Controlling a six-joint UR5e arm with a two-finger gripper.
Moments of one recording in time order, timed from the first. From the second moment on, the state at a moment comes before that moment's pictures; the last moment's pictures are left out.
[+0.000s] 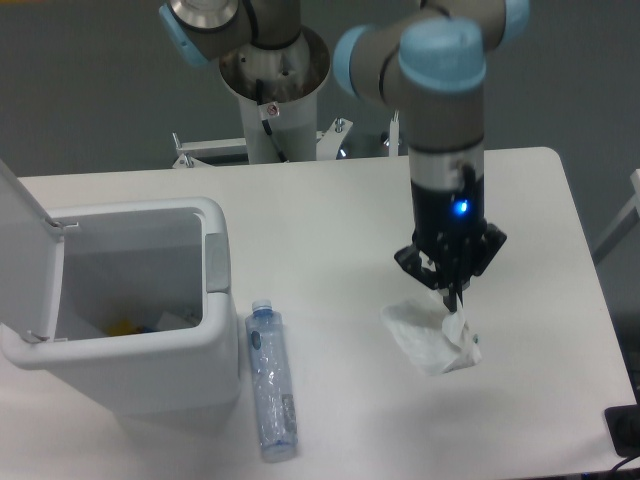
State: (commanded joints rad) arm 2.50 -1.75 -1.49 -0.80 1.30 0.08
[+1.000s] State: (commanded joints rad) arm 2.15 -1.58 -1.68 -0.79 1.21 0.11
